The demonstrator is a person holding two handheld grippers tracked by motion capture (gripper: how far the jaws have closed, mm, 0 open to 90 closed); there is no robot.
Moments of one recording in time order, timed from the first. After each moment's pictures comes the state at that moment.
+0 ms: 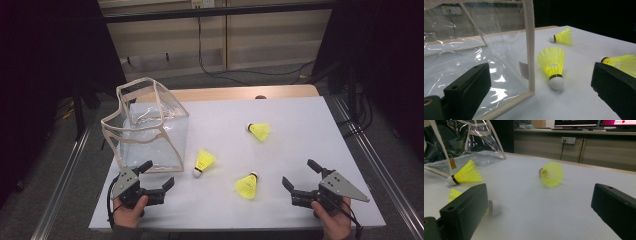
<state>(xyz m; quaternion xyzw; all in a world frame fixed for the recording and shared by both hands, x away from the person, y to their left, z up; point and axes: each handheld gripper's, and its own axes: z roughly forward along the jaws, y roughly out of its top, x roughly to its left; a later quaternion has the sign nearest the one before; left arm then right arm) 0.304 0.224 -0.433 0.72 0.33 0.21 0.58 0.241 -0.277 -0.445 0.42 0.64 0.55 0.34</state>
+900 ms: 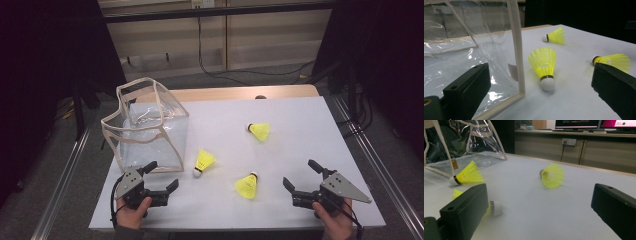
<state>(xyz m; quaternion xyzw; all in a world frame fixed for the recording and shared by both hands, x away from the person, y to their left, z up) 0.302 0.214 -0.431 0.72 0.32 0.20 0.58 0.237 -0.278 -0.442 0.41 0.64 0.55 0.34</state>
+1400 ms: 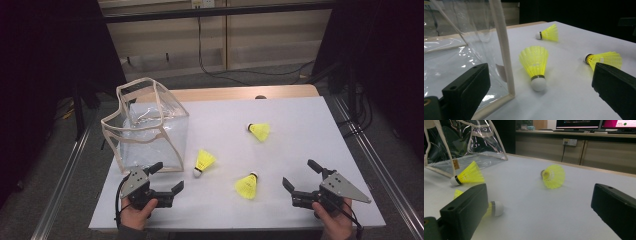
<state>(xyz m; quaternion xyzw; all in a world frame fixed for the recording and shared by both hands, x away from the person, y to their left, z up) 0.300 0.199 -0.429 0.74 0.31 0.18 0.57 0.238 -0.277 -0.441 0.41 0.64 0.55 0.34</state>
